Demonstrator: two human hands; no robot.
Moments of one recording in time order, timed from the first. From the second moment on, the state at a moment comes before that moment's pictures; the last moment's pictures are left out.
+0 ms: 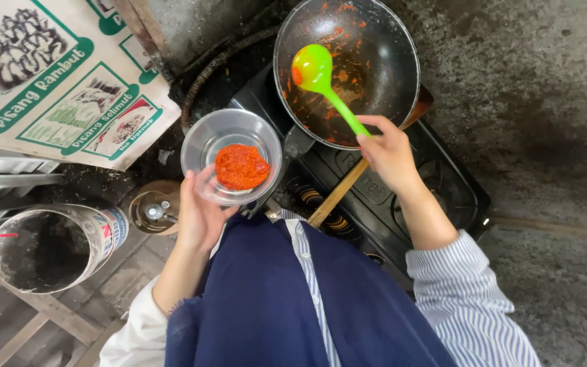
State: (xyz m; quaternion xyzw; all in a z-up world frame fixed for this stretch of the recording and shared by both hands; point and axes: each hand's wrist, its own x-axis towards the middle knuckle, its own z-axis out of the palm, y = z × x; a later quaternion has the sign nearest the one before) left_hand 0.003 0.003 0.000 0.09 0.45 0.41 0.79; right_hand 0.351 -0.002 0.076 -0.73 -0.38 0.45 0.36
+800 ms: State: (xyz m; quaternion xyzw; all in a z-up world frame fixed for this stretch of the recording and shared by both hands) left_hand 0.066 0.049 0.054 0.28 0.37 0.46 0.76; right_hand 0.306 -0.073 0.096 -0.64 -0.70 0.07 0.31
